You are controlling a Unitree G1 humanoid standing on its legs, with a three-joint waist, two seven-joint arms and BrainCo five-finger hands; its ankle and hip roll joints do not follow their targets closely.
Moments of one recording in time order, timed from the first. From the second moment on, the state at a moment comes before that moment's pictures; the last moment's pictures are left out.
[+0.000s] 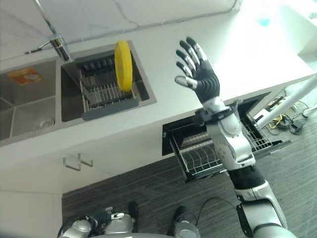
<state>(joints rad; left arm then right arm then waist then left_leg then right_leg) -0.01 0.30 -0.40 0.98 -0.05 0.03 -0.16 -0.58 -0.53 0.19 -0.07 0.73 -0.10 0.07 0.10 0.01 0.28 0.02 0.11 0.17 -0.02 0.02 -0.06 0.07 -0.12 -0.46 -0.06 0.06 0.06</state>
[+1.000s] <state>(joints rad) 0.01 0.30 -0.44 0.98 0.07 -0.01 -0.12 -0.84 -0.48 0.23 0.39 0.69 -0.07 -0.08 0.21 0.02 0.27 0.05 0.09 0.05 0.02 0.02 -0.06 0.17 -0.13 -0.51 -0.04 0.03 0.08</state>
